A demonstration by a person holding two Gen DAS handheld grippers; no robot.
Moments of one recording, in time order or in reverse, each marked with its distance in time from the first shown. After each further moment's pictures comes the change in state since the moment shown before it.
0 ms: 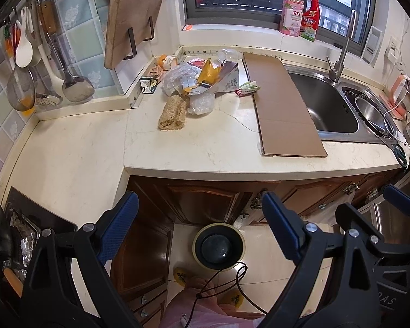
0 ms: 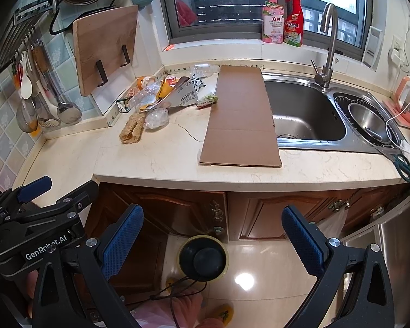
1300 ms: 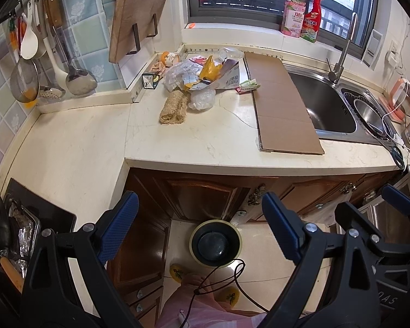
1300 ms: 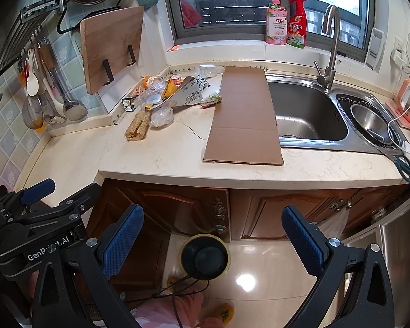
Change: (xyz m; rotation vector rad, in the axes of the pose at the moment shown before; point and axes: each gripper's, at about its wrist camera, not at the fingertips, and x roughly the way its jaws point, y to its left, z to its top) left arm 0.002 0.006 -0.004 -0.003 0.000 -0.008; right arm -0.005 0.009 -0.008 -0.006 -0.002 0.003
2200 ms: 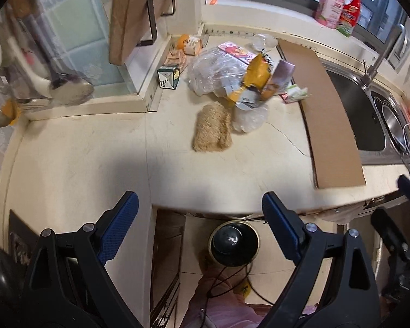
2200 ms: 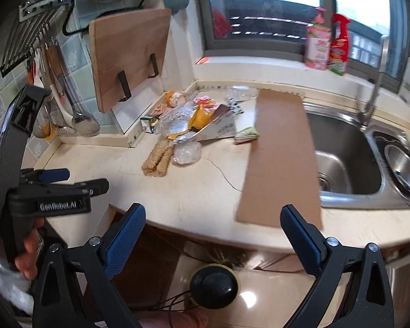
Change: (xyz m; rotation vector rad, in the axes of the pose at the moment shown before) left arm 0.121 0.104 0.134 -0.008 0.200 -0.023; right arm 0.087 0.062 0.130 -0.112 -0.020 0.098
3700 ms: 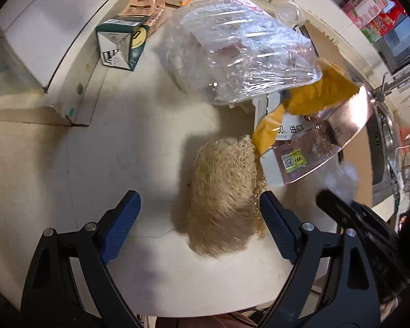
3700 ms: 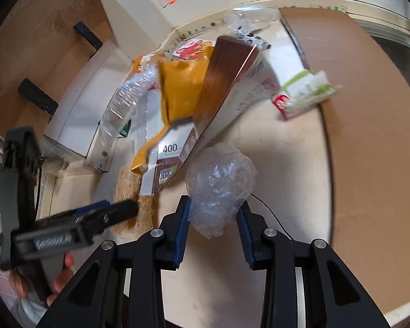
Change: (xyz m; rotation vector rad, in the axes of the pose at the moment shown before) left arm 0.226 0.022 0.108 -0.072 0.196 -0.234; right arm 0.297 -0.010 0.057 0.301 0.245 0.192
